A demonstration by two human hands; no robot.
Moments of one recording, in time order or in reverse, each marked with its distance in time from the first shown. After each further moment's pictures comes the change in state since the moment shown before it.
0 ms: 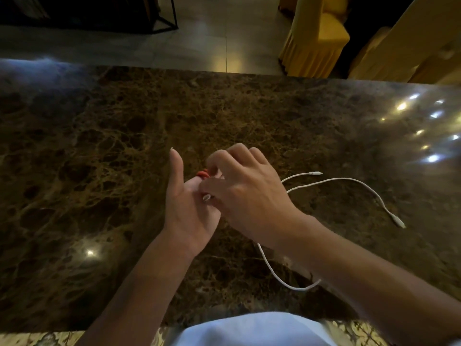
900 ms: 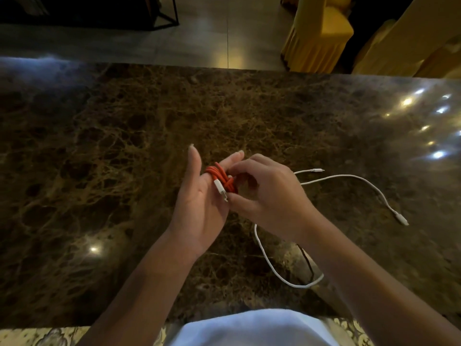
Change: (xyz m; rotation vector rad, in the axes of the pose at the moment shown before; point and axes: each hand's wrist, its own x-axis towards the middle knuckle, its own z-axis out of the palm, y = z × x) left_hand -0.003 -0.001 0.009 0.070 -0.136 0.006; right_hand -0.021 0.021 -0.002 0.486 -0.141 0.491
